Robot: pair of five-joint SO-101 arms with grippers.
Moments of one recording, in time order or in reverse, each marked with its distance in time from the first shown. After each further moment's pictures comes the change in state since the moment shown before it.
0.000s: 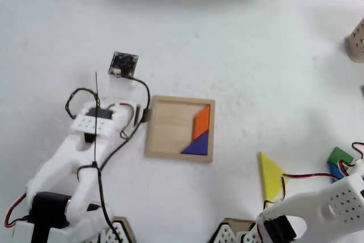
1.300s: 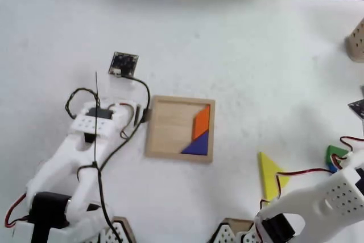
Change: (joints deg) left arm 0.0 0.0 0.0 0.0 0.0; right arm -6.5 2.3 1.8 -2.4 2.6
